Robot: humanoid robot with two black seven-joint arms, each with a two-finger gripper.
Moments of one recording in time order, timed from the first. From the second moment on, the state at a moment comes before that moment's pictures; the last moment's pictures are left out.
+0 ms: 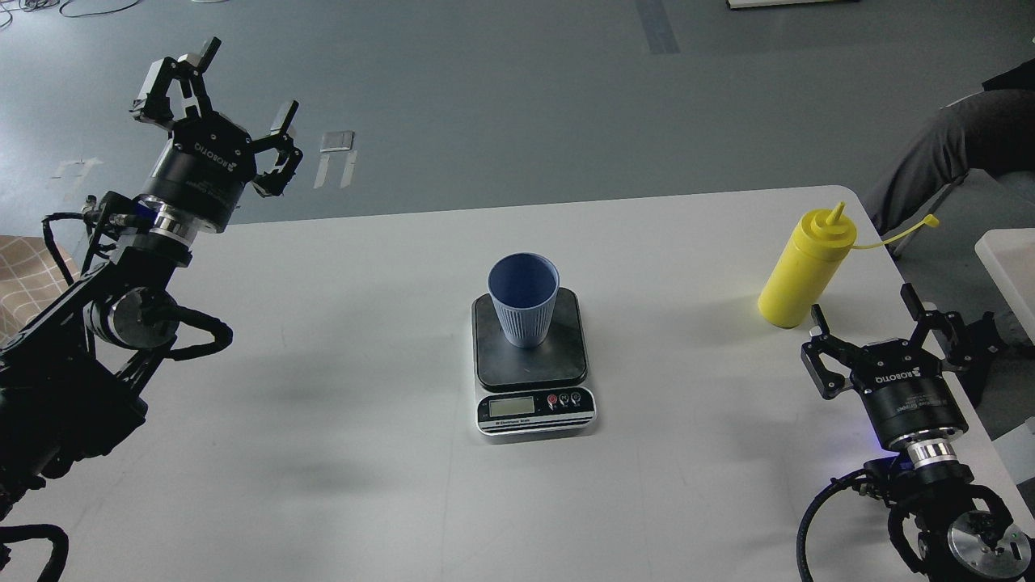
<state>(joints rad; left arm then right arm) -0.69 0.48 -0.84 -0.86 0.15 -0.49 -0.46 -0.10 -0.01 1.66 1.19 0.05 0.49 -0.14</state>
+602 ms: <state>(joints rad) -0.69 0.49 -0.84 -0.86 0.15 -0.49 -0.47 0.07 0.00 1.64 0.96 0.09 0.49 -0.14</state>
